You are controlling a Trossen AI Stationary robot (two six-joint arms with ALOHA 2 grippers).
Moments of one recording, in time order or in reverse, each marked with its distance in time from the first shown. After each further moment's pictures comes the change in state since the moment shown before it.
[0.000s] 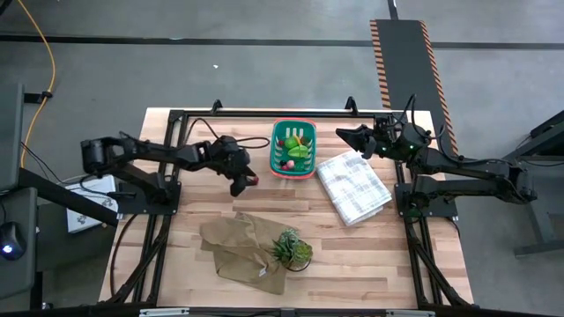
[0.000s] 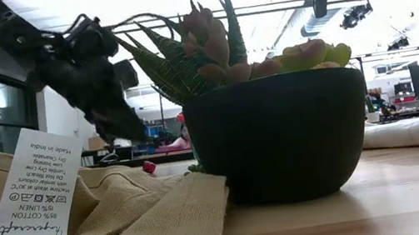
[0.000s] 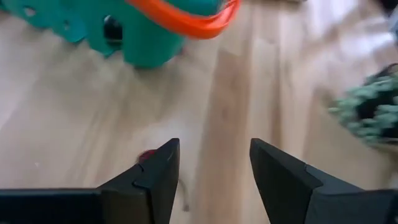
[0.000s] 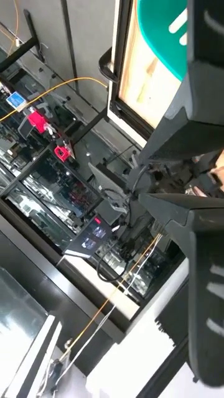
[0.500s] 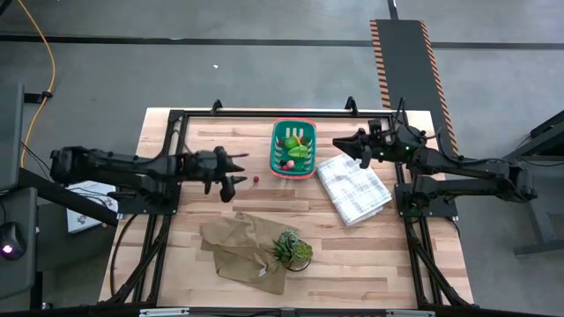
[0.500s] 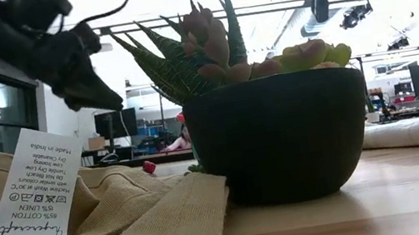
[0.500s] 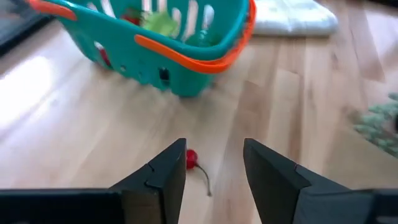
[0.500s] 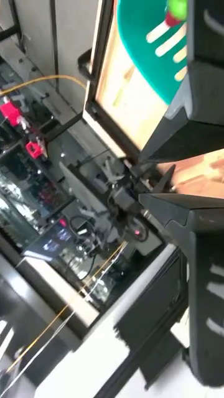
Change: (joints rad) left arm -0.217 -0.411 -0.096 -0.154 -0.461 -0.059; right arm 0.018 0.000 0.000 -0.091 -0.096 -0.108
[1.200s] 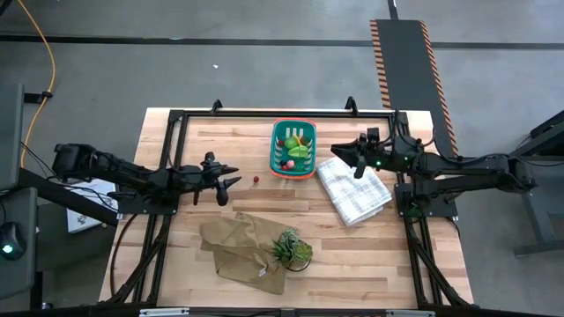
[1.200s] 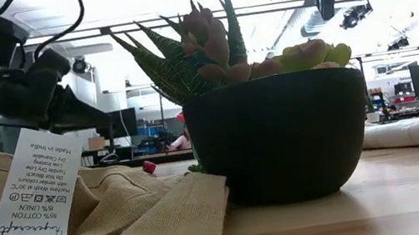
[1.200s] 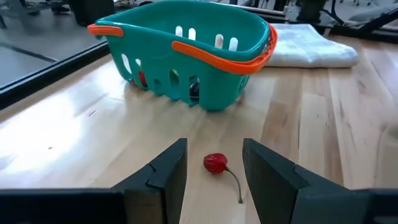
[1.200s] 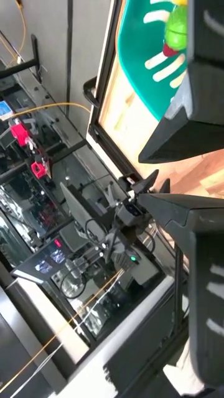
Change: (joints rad) left arm -0.116 0.031 -0.391 0.692 -0.258 0.030; right arm 0.179 0.000 0.000 -0.051 0.267 -0.109
